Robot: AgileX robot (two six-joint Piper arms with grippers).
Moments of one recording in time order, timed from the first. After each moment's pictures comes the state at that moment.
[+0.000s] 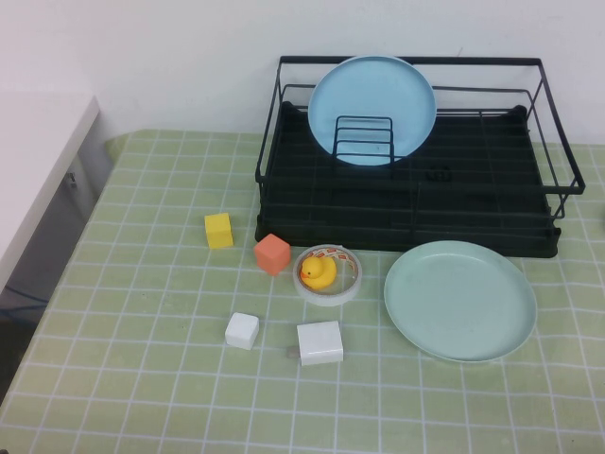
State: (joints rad) right arm -0.06 -0.01 0.02 -0.08 0.42 0.08; left arm -0.16 -0.01 0.02 -0.04 0.36 -0.11
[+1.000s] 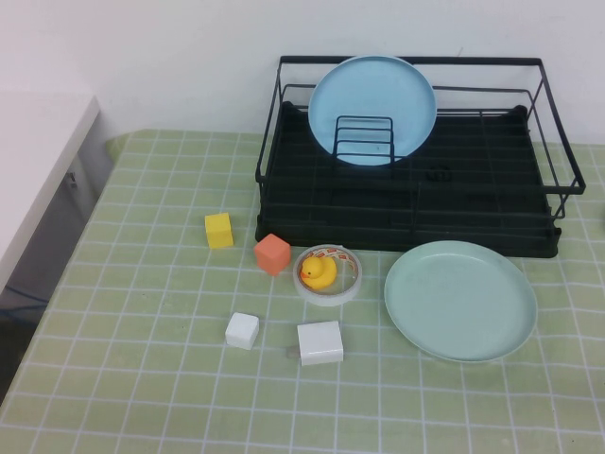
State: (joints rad) right arm -0.06 -0.01 0.03 -0.07 -0.08 0.07; left arm -0.16 -0.01 0.02 -0.05 -0.30 -0.17
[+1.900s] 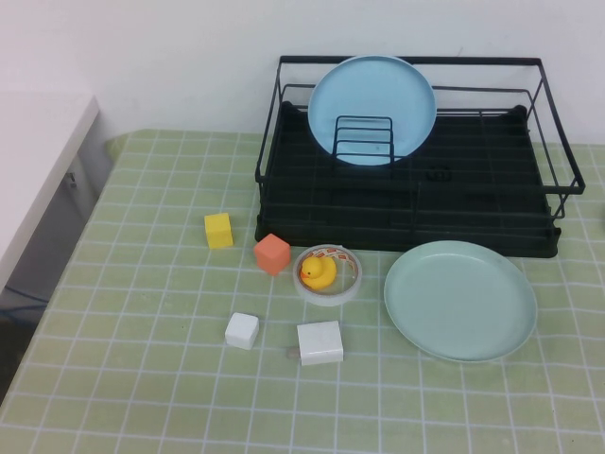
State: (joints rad) right arm -0.06 0.17 -0.40 0.00 0.38 0.04; left arm -0.16 0.01 -0.16 -0.09 0.03 -0.17
